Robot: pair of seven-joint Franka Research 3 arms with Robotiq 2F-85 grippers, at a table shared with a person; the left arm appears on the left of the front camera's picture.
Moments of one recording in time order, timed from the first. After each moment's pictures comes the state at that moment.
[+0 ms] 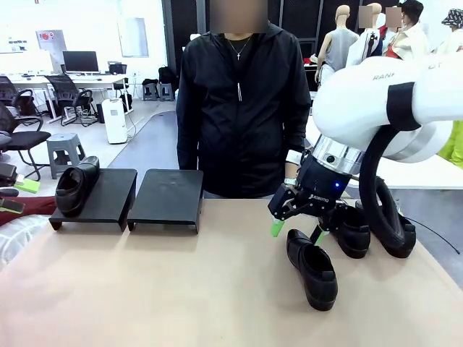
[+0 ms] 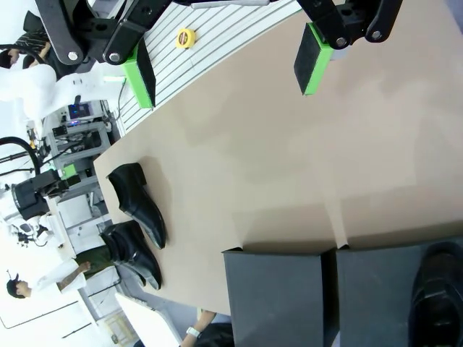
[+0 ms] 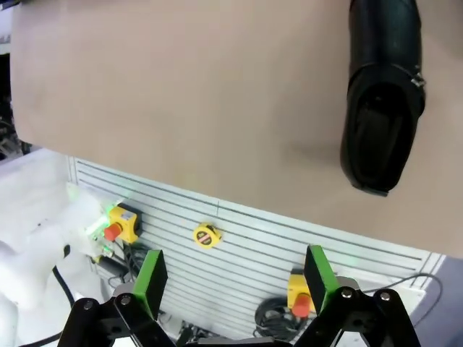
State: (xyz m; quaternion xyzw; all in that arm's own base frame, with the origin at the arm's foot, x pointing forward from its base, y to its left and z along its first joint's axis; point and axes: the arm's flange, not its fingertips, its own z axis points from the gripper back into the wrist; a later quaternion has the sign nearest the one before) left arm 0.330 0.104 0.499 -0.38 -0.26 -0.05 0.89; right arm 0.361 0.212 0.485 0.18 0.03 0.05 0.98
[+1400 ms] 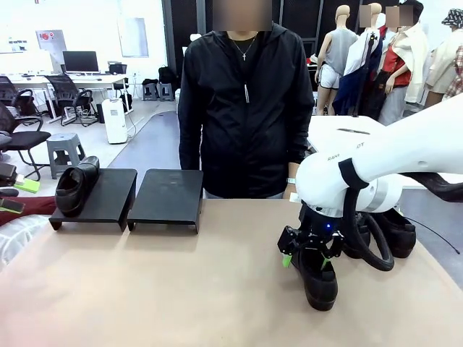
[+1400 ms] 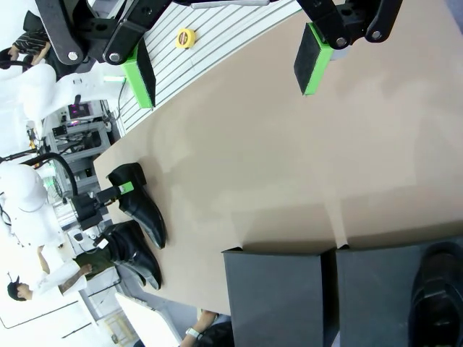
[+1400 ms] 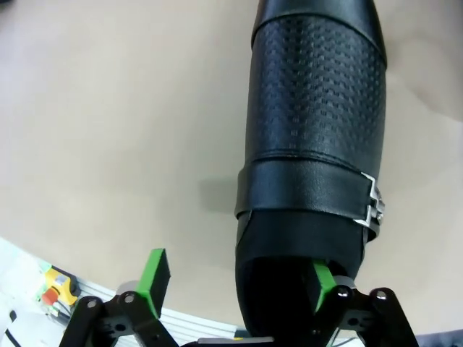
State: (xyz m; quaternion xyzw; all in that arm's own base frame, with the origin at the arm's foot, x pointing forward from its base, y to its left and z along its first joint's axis) left arm 0.330 0.104 0.499 -0.38 -0.26 -0.05 0.89; right arm 0.435 0.186 0.349 0.10 0.02 0.04 0.99
